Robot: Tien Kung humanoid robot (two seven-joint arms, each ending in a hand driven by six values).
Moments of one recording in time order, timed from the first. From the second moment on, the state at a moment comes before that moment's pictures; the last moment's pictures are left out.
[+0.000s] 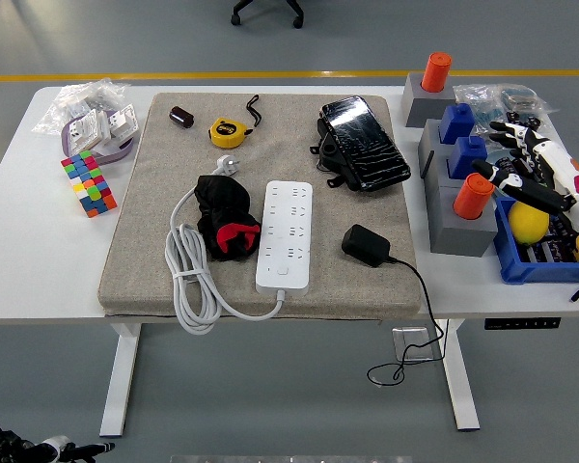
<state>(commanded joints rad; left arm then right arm) -0.32 0.26 -0.02 -0.41 0.54 0.10 0.23 0.13 -0.27 1.51 1.61 -1.57 0.15 -0.09</state>
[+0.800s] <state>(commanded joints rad) -0.33 0.25 -0.12 -0.39 0.50 0.10 0.21 0.12 -0.27 1.55 1.70 -1.53 0.16 -0.09</state>
